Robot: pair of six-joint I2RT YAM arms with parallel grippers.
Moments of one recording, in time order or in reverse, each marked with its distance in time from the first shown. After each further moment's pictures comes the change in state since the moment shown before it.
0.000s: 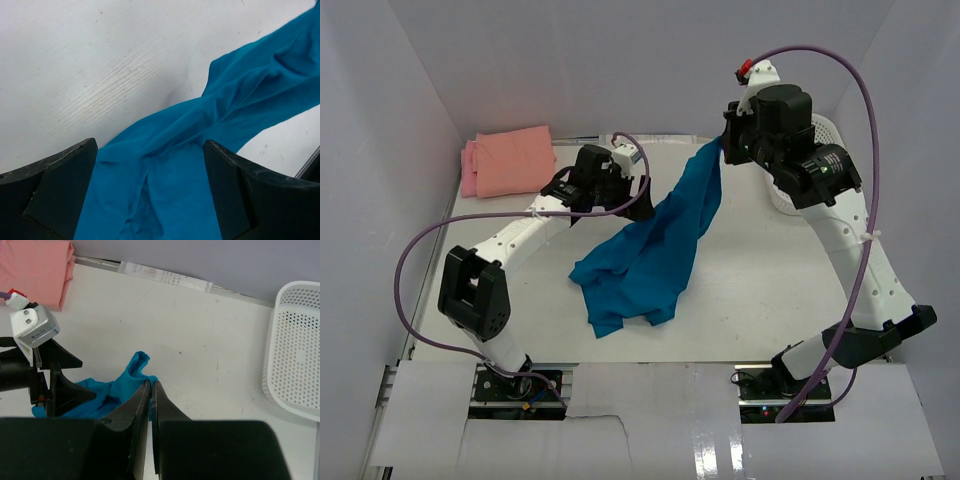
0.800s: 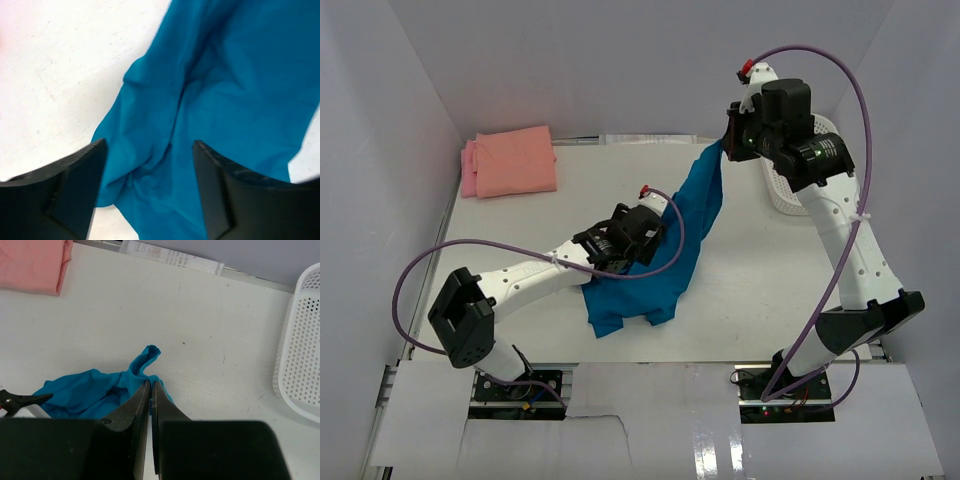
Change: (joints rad) left arm -0.413 -0.143 -0.215 -0.067 -0.822 -0.010; right arm -0.148 0.066 -0.017 0.000 -0.194 -0.018
